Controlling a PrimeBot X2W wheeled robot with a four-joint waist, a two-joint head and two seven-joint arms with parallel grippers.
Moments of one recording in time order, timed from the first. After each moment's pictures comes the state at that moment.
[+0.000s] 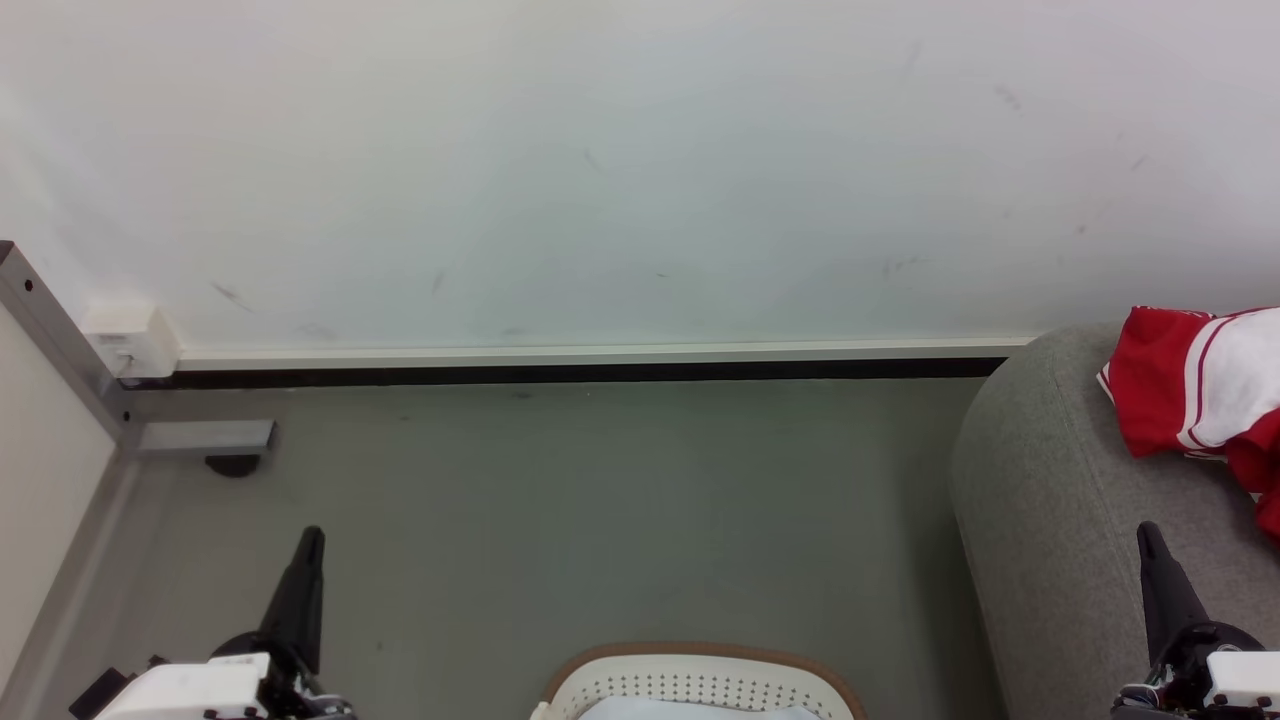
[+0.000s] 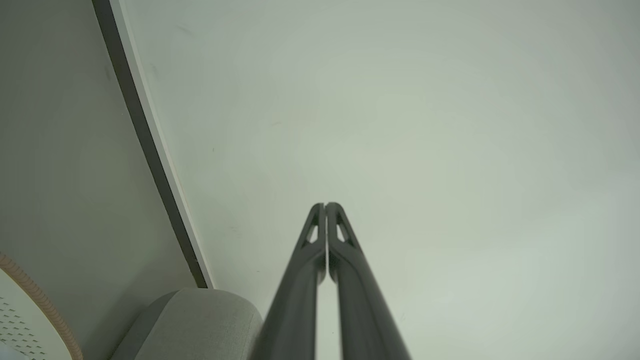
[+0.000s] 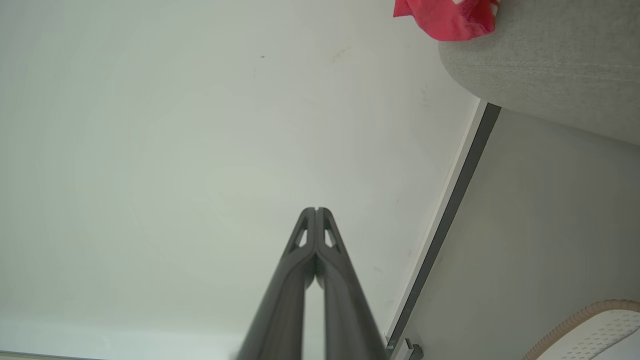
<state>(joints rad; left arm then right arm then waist) -0.11 0.05 0.12 0.21 -1.61 -0.10 0.11 -0.11 -0.13 -0.01 0.25 1.70 0.13 0.03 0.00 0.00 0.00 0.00</state>
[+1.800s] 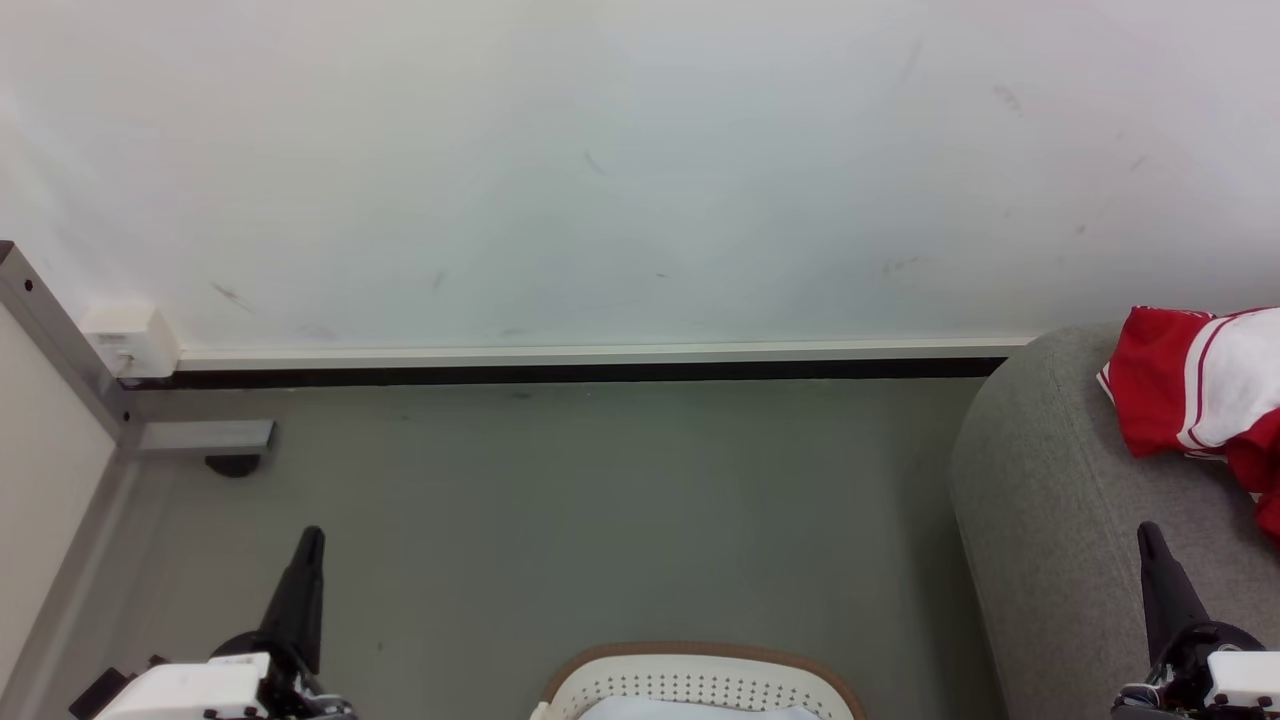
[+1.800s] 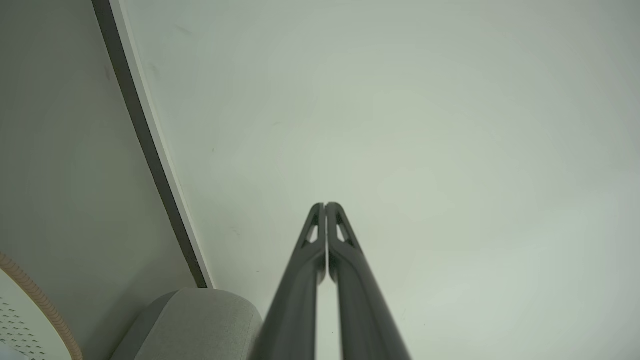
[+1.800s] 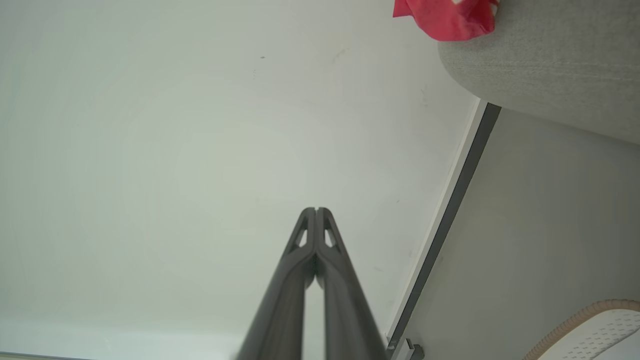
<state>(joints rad) -0.11 0.05 0.12 0.22 -1.61 -0.10 0.11 -0.11 -0.14 0.01 0.24 1.72 0.13 0.02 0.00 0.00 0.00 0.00</state>
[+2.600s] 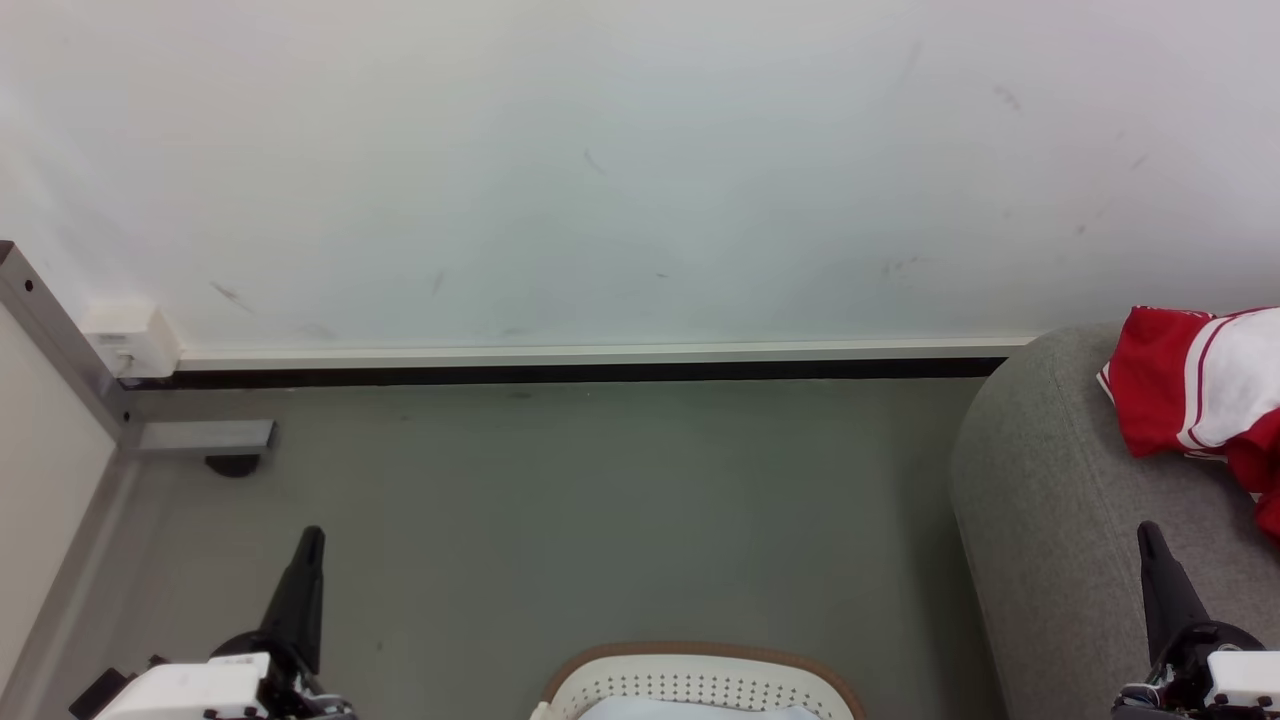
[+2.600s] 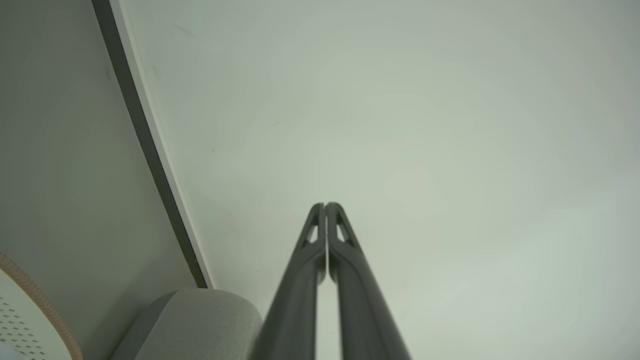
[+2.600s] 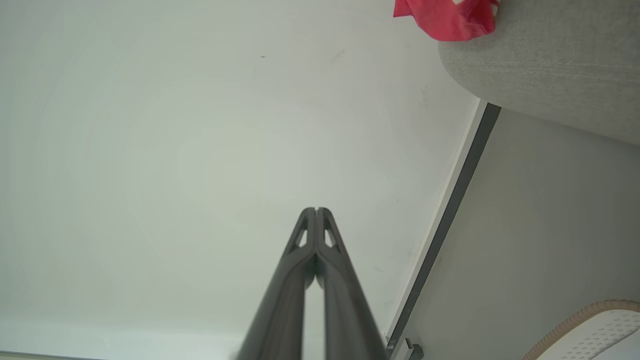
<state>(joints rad) -0.11 0.05 0.12 0.22 -1.61 -0.10 0.11 -0.11 -0.14 0.01 0.24 1.72 0.13 0.02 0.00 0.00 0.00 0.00</state>
